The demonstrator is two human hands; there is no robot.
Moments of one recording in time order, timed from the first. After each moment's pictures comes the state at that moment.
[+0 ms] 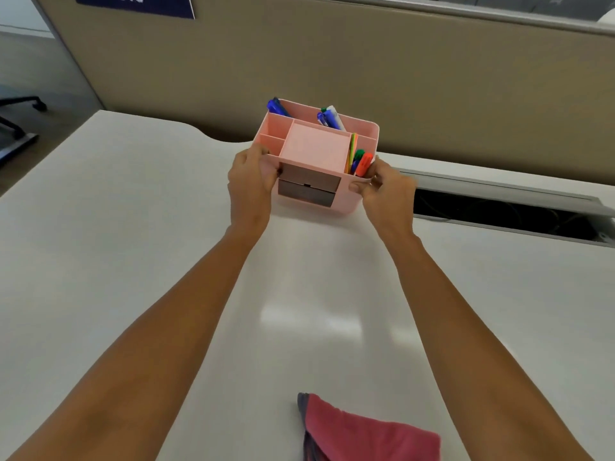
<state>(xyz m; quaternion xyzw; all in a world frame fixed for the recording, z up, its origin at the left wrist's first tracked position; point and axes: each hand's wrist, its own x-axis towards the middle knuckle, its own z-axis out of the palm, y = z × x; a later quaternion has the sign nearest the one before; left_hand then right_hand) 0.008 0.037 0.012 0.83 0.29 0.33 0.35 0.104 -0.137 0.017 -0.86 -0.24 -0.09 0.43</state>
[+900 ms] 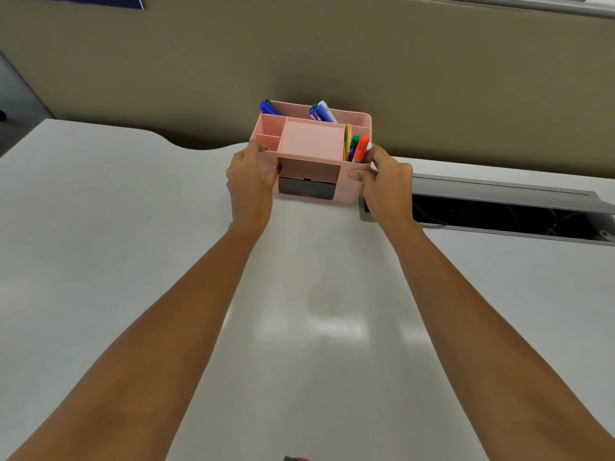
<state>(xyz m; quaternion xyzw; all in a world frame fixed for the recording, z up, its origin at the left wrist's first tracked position) 0.082 0.044 -0.013 0.84 0.30 0.32 0.33 0.173 -0.129 -0.003 -0.89 -0.21 -0.09 0.39</state>
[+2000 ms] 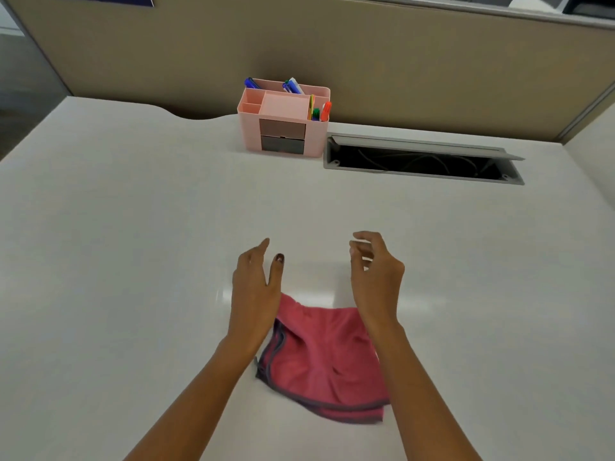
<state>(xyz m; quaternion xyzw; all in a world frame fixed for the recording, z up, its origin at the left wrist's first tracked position) -0.185 -0.145 -0.007 0.82 0.30 0.13 0.47 -0.091 -0.286 -0.004 -0.86 -0.09 -0.07 0.49</state>
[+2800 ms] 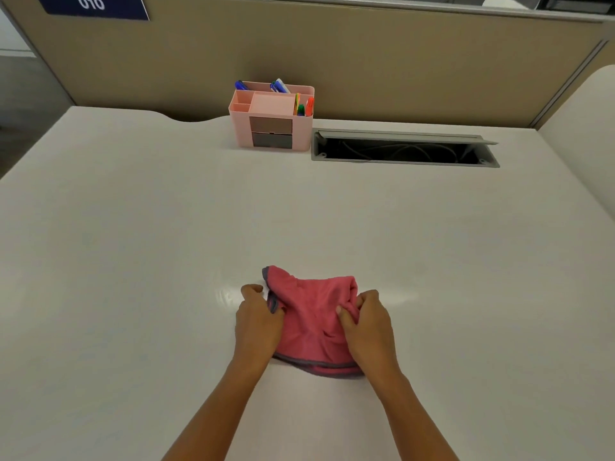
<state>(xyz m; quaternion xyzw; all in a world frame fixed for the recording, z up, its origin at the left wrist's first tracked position) -0.246 -0.196 -0.003 0.78 0.40 0.00 0.48 -0.192 -0.346 -0.007 -0.93 -0.03 0.12 0.35</state>
